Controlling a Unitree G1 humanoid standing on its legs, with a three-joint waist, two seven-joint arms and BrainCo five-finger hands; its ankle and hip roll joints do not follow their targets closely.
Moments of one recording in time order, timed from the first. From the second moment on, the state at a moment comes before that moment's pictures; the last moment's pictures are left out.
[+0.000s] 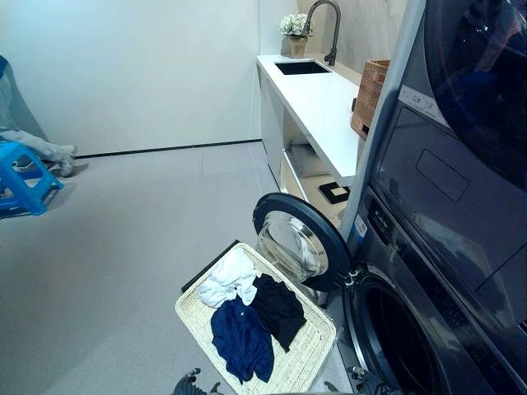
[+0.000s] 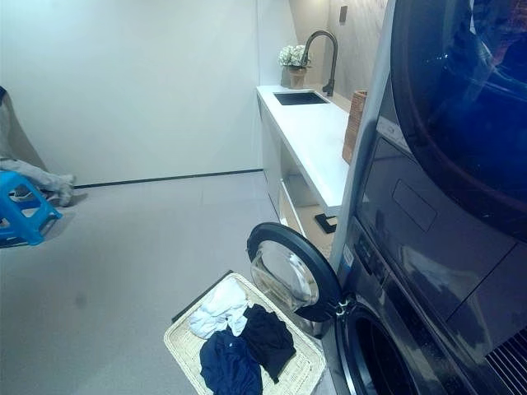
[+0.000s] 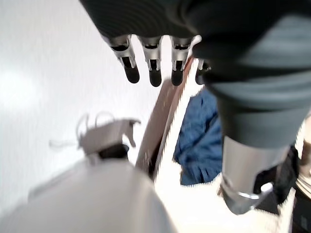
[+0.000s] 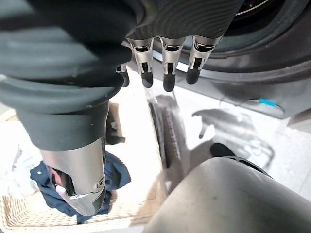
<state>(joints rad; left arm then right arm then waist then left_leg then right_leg) -0.02 0.23 -0.37 1.20 0.00 -0.12 0.22 -0.04 -0.24 0.42 1.22 -0.11 -0.21 0.00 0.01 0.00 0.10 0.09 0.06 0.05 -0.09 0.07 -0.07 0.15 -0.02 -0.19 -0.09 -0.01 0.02</state>
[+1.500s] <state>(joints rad) -0.67 0.29 -0.54 1.24 0.28 0.14 0.56 -0.45 -0.29 0.53 1.12 0.10 -0.23 -0.05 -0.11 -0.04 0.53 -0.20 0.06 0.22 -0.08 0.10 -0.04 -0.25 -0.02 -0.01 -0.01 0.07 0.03</state>
